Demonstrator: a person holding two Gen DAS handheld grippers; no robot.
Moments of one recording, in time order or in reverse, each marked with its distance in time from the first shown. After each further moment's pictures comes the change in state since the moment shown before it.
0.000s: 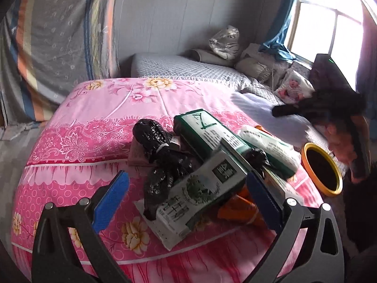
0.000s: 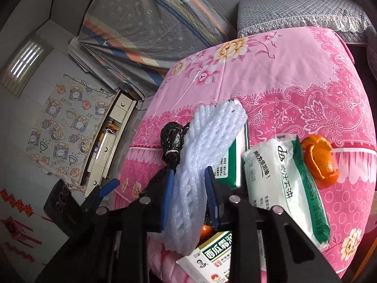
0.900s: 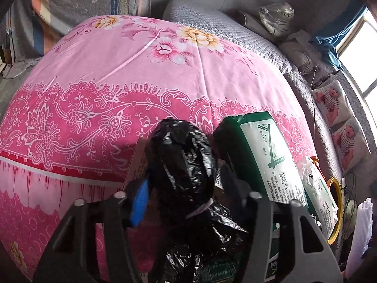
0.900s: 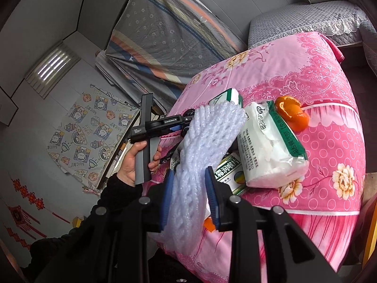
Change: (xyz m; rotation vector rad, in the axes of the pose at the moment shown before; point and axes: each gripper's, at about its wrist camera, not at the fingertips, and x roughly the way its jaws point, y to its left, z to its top) left arm 0.147 0.058 0.055 -0.273 0.295 0.068; right arm -0.082 -0.019 -0.105 -0.023 -0.118 0.109
